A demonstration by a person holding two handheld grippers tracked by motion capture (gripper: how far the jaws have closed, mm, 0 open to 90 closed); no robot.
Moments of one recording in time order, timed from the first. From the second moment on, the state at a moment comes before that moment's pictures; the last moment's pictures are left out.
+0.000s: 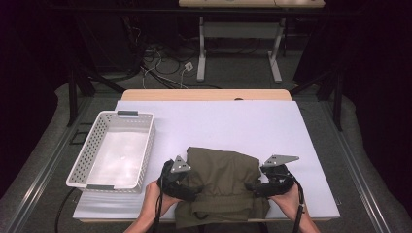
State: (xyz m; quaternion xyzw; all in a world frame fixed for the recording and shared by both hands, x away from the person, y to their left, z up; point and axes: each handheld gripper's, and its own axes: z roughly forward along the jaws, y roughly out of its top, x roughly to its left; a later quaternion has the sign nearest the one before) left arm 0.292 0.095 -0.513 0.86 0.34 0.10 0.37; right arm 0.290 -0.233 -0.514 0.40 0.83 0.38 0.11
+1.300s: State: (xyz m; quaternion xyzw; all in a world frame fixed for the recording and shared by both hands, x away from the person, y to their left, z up) left arm 0.319 0.093 -0.553 0.86 0.42 0.07 0.30; right arm 0.311 -0.222 -0.551 0.47 0.83 0.29 0.08
